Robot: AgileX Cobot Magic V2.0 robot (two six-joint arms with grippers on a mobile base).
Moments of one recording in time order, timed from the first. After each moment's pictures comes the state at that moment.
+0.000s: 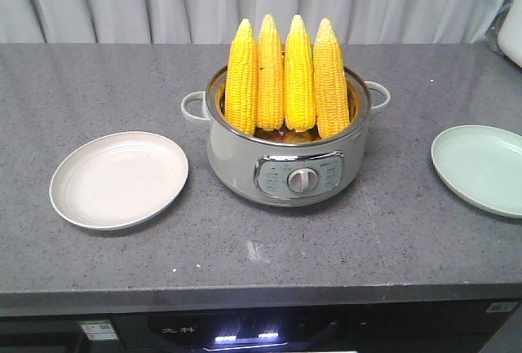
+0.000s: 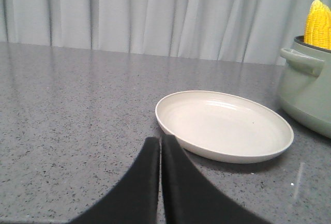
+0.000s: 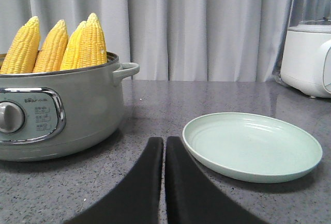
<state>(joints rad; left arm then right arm) 0.03 -0.01 0.02 -0.08 0.12 -0.05 0.07 -0.01 0.03 -0.12 0.01 0.13</state>
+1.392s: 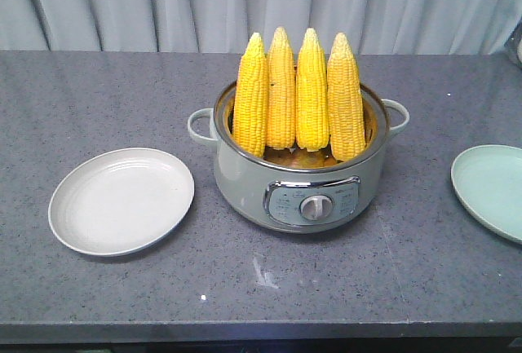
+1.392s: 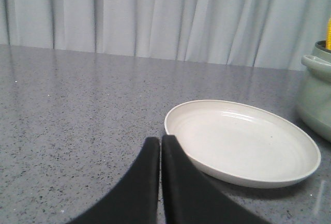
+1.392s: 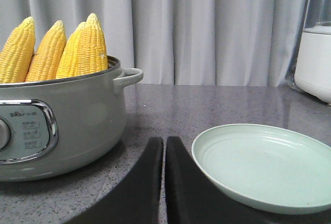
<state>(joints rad) 0.03 -0.01 0.02 -0.08 0.12 -0.05 0.07 -0.01 0.03 -0.12 0.01 0.13</state>
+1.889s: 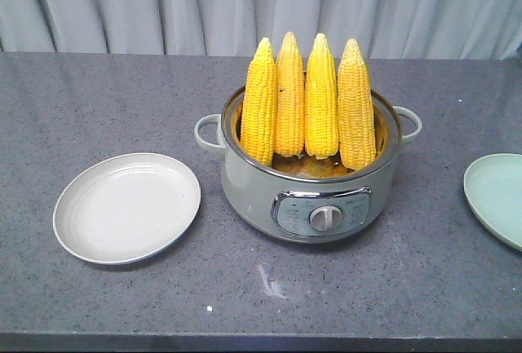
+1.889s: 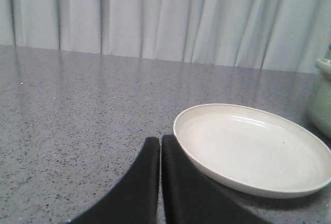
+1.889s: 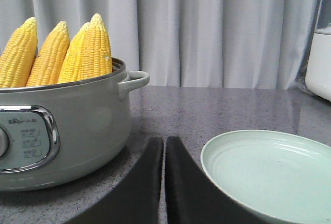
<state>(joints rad) 0.03 -0.01 0.02 -0.08 0.12 -0.05 0.07 -0.01 0.03 -0.12 0.01 0.13</state>
